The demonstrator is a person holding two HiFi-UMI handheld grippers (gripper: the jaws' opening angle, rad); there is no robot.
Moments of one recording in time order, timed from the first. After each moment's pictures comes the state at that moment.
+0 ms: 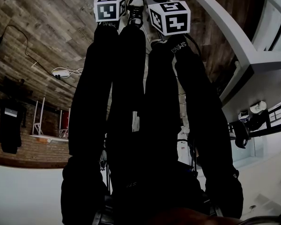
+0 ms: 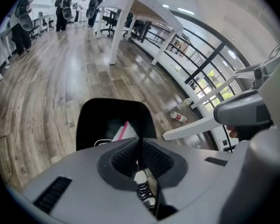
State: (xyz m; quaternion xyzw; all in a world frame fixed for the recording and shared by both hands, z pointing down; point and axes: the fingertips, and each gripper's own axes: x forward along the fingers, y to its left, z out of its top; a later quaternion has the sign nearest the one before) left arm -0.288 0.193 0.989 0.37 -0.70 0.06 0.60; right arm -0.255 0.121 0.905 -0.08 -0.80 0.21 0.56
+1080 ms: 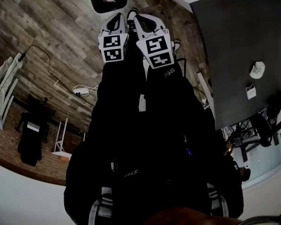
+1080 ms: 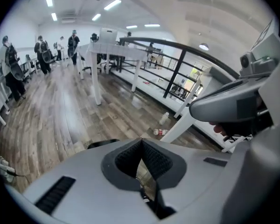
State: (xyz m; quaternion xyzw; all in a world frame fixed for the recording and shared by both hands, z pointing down) left arm -0.220 0.142 0.738 0.45 -0.76 0.14 0.45; right arm -0.184 0.095 0.673 -0.04 -0.89 0.15 0.43
